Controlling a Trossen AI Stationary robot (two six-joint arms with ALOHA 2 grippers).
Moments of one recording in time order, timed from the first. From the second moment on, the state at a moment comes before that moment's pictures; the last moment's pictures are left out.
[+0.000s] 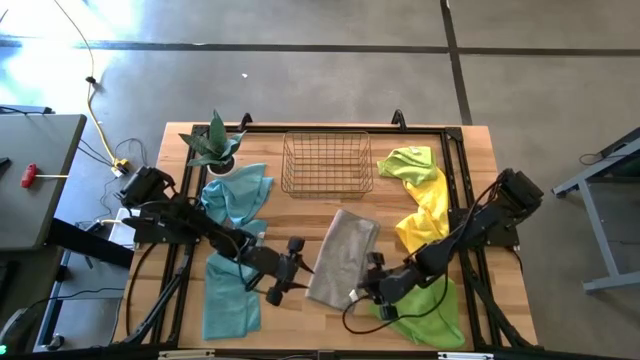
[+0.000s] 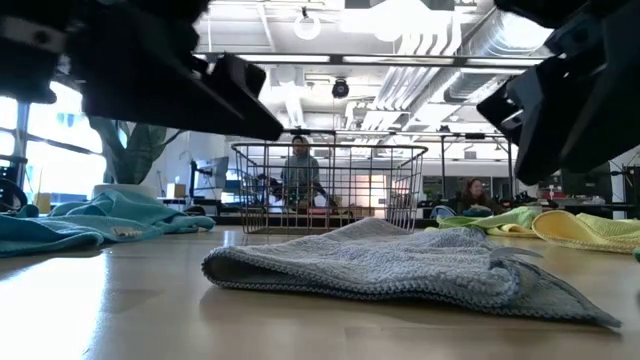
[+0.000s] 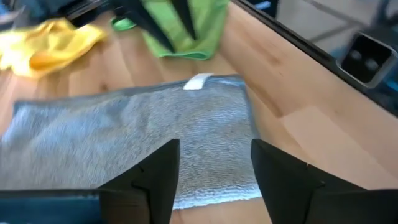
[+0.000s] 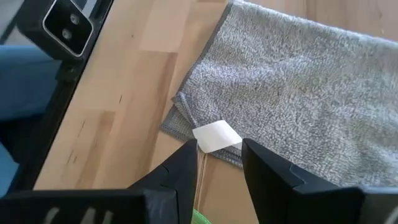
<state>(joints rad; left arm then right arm) -0.35 1.71 0.68 0.52 -0.14 0.11 0.64 1.66 0.83 0.02 0.22 0.40</state>
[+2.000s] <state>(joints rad) -0.52 1.94 0.81 0.47 -0.32 0.20 0.75 1.94 0.83 0.43 0.37 0.22</state>
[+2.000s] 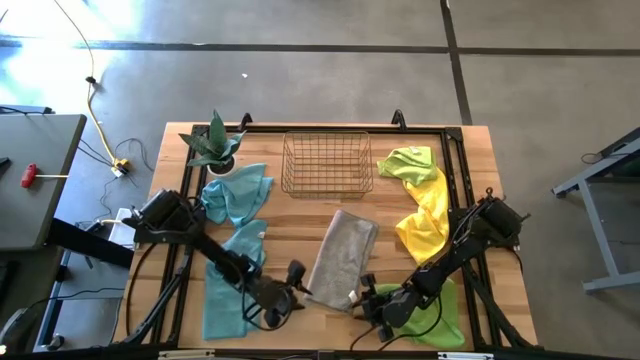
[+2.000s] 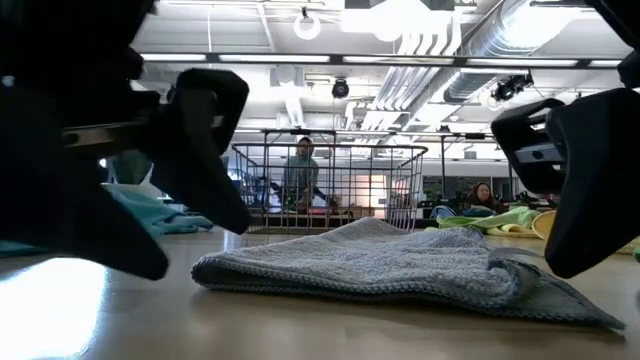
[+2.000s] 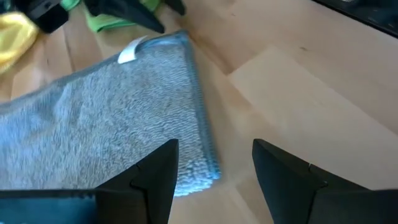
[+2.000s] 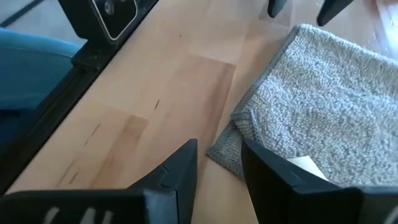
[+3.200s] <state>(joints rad) -0.45 1.94 0.81 0.45 -0.25 0.55 0.67 1.97 0.96 0.19 0.34 0.02</state>
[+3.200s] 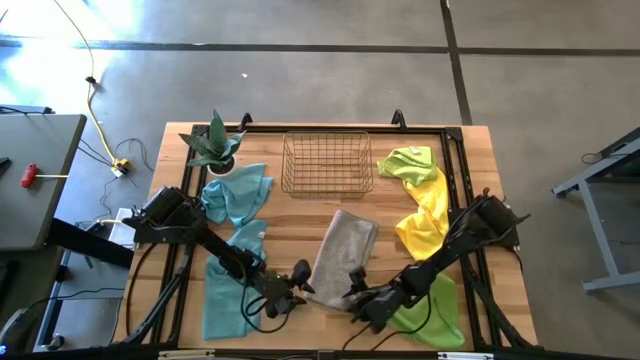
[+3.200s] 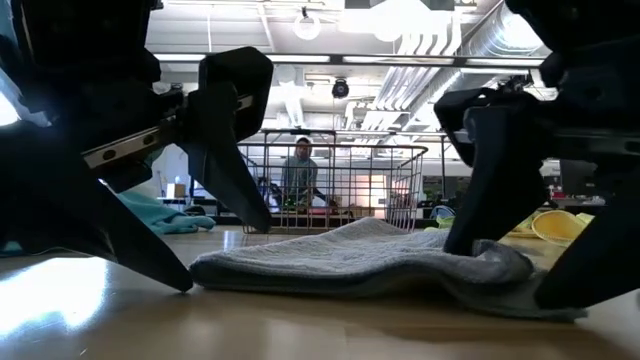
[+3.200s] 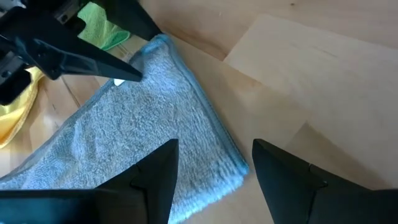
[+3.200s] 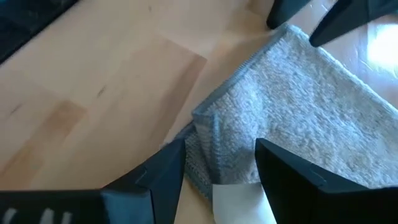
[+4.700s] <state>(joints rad) -0.50 1.94 0.81 0.44 -0.37 0.72 0.66 1.91 0.95 0.23 0.35 0.33</state>
